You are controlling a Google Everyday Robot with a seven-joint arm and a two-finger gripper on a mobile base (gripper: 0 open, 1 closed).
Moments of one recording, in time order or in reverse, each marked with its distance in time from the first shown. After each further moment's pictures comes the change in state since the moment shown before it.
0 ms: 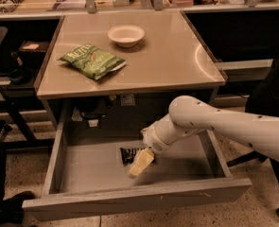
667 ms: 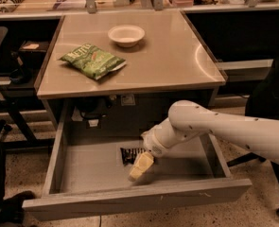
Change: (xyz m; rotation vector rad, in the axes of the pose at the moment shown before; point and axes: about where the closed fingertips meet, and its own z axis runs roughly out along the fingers) arm 0.012 -0.001 0.015 -0.008 0.004 0.022
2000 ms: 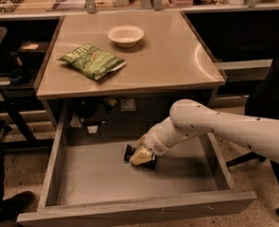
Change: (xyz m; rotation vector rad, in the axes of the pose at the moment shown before) arm 0.000 0.000 0.000 0.000 0.000 0.000
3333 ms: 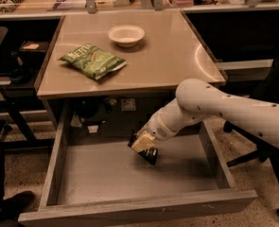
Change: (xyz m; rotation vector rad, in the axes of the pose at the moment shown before) arm -0.034 -0.007 -0.059 0.022 -0.007 0.064
